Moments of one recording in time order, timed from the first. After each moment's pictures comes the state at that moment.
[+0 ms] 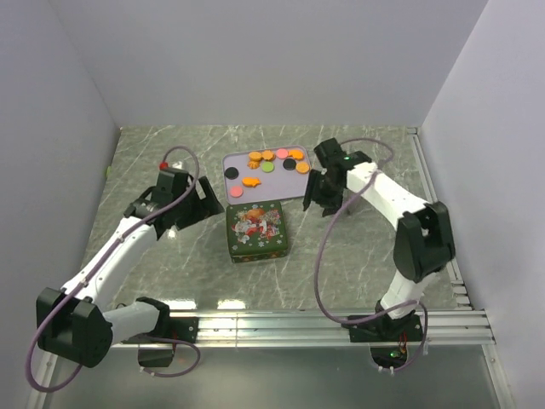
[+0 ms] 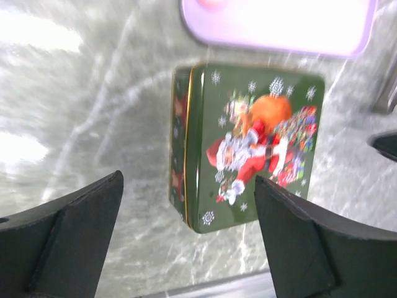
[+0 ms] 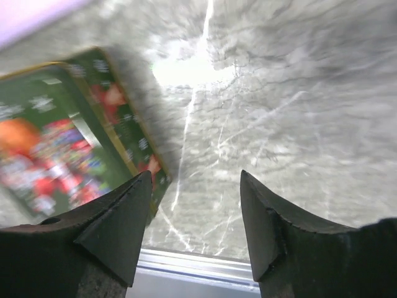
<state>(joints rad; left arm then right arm) -0.32 1.15 0.89 -0.57 0.05 -0.69 0.43 1.75 1.38 -0.89 -0.07 0.66</state>
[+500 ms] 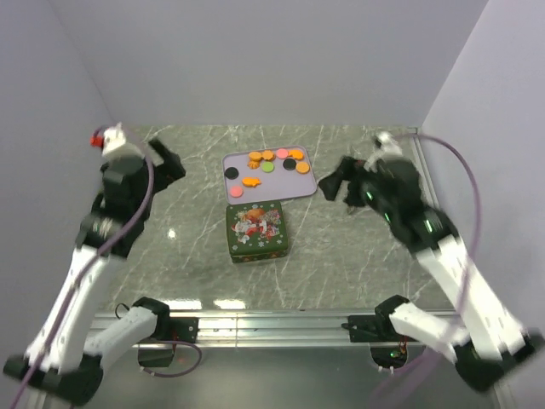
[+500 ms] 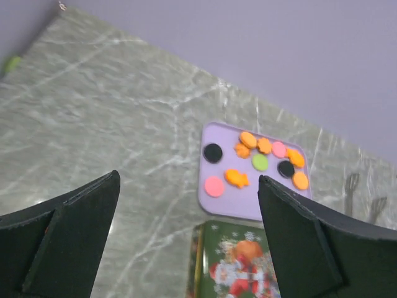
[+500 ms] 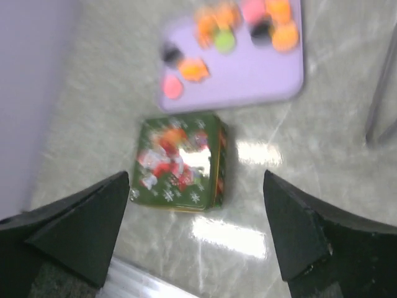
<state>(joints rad) -0.32 0.95 1.23 -0.59 -0.41 -0.56 0.47 1.04 1.23 -0.68 0.04 0.54</state>
